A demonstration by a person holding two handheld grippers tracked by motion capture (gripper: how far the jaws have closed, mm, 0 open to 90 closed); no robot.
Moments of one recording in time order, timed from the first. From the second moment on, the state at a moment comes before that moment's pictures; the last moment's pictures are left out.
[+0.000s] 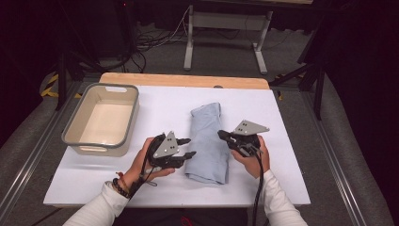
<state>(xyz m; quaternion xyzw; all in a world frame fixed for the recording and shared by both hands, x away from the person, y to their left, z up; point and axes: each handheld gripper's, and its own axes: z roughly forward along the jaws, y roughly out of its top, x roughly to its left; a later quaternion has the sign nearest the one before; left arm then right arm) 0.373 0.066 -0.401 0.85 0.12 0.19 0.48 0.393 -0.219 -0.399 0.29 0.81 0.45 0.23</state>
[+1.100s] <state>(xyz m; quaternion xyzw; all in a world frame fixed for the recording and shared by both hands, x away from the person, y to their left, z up) 0.416 0.058 -0.433 0.86 0.20 0.17 0.44 0.380 -0.238 -0.436 0.35 0.81 0.41 0.24</state>
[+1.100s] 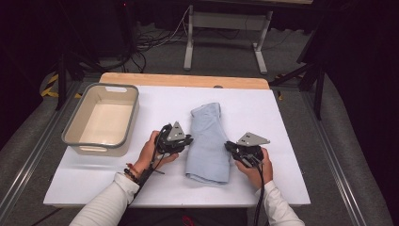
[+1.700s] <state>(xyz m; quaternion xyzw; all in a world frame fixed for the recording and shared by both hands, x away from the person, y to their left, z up) 0.357 0.062 -0.460 0.89 0.14 0.08 0.43 0.387 -0.254 -0.446 0.39 0.80 0.40 0.21</state>
